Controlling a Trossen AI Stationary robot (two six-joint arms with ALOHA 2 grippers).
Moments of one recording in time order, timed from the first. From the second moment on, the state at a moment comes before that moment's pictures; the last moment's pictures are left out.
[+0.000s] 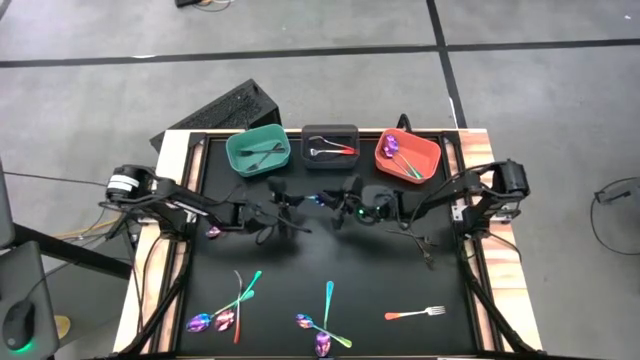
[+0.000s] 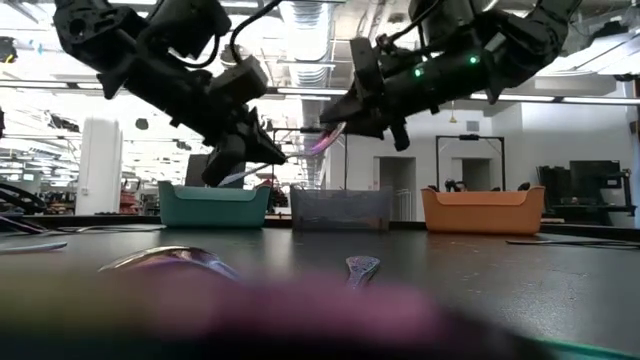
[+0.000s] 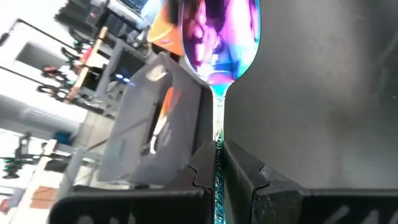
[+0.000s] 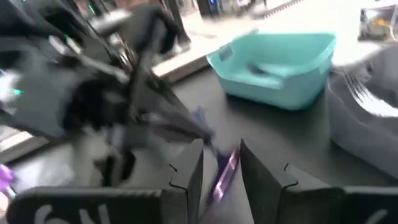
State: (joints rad) left arm -0.05 1.55 0.58 0.47 -0.66 0.56; right arm -0.02 1.66 0.74 0.69 0.34 0.40
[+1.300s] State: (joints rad) left arm -0.04 1.55 0.62 0.41 -0.65 0.59; right arm -0.04 1.65 0.74 0.61 0.31 0.48
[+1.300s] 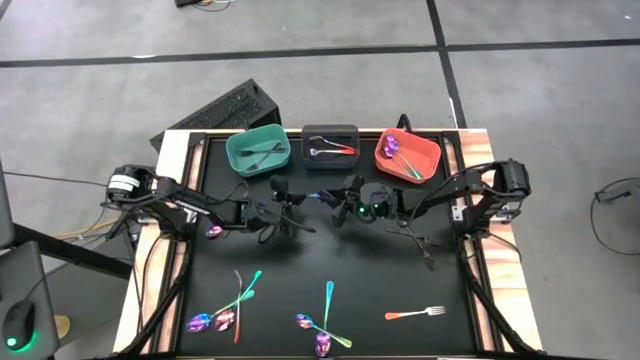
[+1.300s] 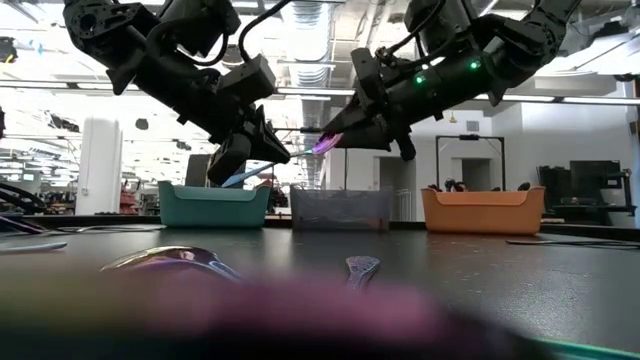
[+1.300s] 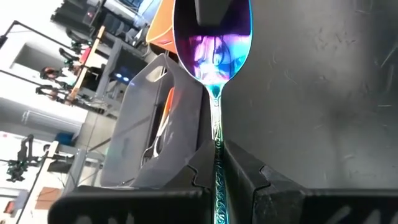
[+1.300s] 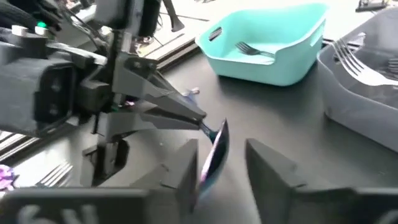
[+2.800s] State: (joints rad) left arm 0.00 1.54 0.62 0.22 -0.92 0.31; right arm -0.13 0.87 0.74 -1.07 0.96 1.03
